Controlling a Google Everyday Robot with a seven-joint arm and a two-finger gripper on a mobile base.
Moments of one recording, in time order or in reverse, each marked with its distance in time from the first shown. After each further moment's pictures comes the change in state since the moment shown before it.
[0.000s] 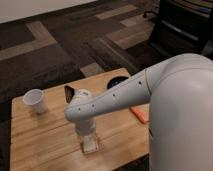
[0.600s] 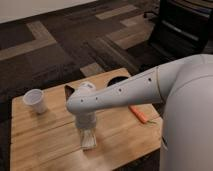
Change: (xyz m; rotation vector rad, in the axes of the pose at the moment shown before) arm -0.018 -0.017 -0.053 -0.055 0.008 0.083
